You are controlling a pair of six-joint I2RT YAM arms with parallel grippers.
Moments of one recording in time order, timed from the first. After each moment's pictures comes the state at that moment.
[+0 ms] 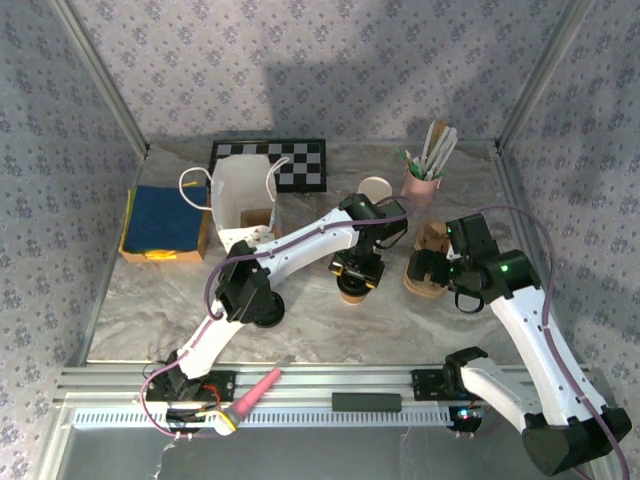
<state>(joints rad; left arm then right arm) -1.05 2.28 2.24 -1.50 0.02 -0.62 0.30 0.90 1.02 -1.20 0.00 0.52</state>
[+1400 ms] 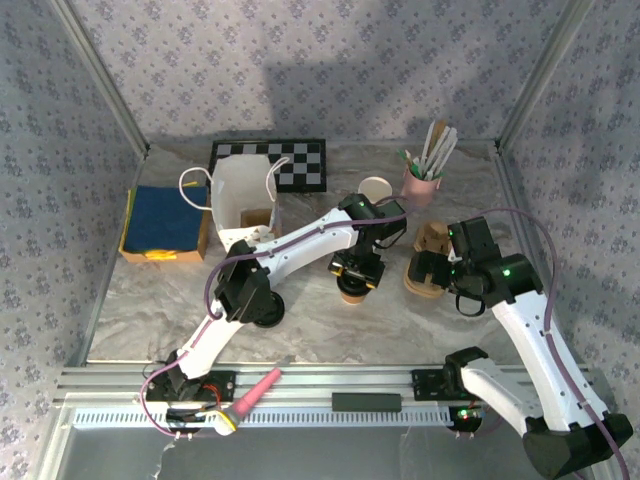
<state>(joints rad) -1.05 2.28 2.22 -1.49 0.03 -0.62 0.30 0.87 1.01 -1.20 0.00 0.53</state>
